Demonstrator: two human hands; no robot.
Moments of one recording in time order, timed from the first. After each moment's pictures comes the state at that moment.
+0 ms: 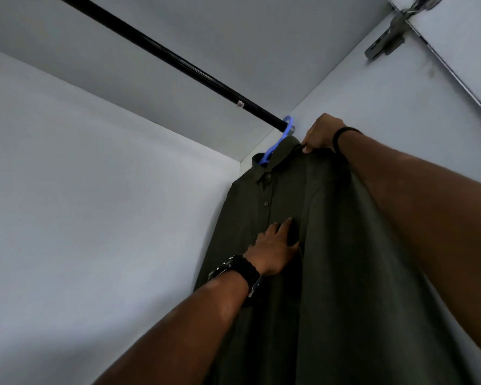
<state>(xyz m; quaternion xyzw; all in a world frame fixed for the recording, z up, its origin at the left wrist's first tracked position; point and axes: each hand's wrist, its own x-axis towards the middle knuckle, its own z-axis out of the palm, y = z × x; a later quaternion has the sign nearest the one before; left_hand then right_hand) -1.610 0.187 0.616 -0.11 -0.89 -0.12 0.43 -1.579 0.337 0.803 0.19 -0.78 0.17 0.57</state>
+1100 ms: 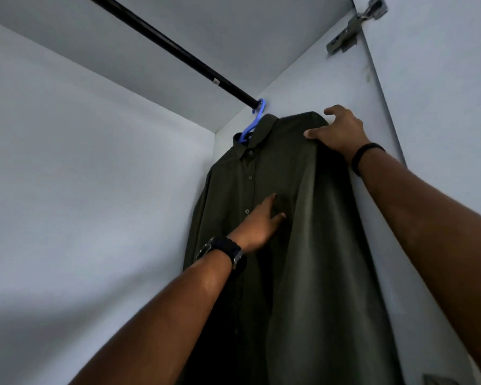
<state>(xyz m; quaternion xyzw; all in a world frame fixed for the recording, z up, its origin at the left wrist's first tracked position) -1.557 0.237 0.571 -0.23 -0.84 -0.32 0.38 -1.521 0.412 0.688 0.25 -0.68 0.44 0.54</state>
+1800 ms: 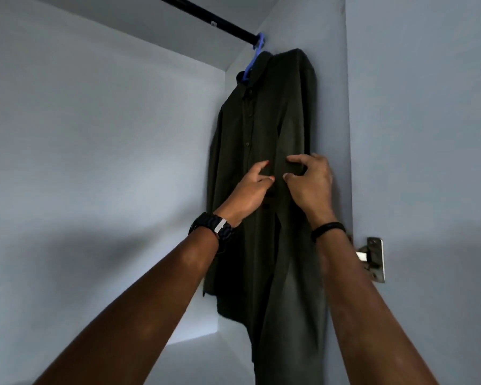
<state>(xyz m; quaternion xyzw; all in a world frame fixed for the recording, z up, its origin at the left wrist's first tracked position) -1.433 0.304 0.465 -0.14 -0.79 -0.48 0.34 -1.460 0.425 0.467 0.30 -0.66 0.56 0.41</state>
